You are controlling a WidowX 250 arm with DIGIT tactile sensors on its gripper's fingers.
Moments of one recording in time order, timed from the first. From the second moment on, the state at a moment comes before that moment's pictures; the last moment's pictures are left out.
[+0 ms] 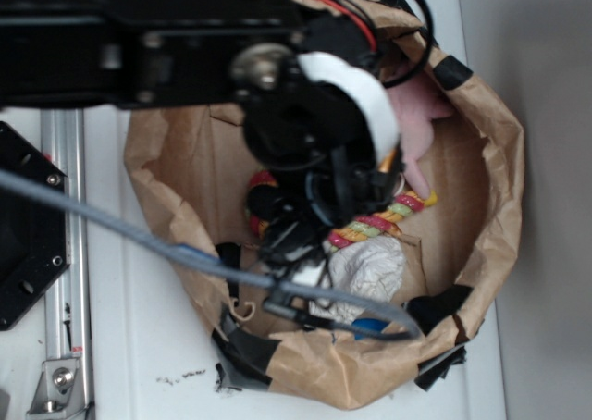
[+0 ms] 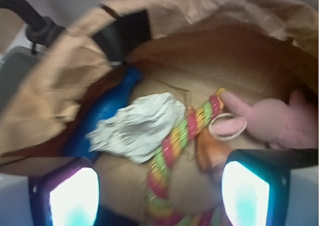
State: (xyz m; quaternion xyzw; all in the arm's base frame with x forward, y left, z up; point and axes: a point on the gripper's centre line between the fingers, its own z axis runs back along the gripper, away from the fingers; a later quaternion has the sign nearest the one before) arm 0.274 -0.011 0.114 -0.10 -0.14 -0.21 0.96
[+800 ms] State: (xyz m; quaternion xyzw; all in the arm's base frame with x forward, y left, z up) arm 0.291 -0.047 0.058 -0.17 -0.14 -0.37 0.90
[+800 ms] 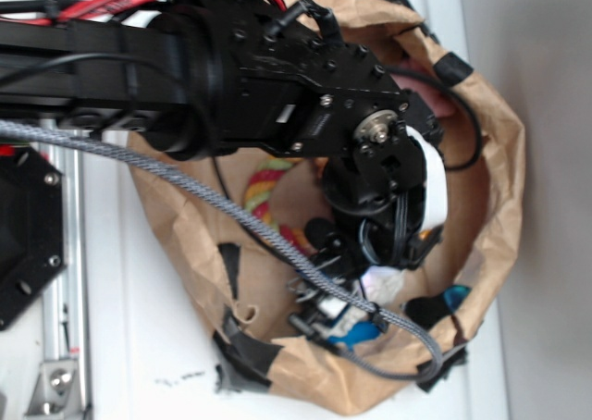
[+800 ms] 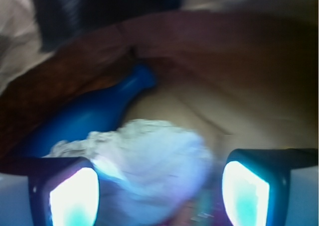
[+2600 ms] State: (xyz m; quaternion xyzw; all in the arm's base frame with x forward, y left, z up) arm 0.252 0.009 0.187 0.02 -0.14 0.05 0.99
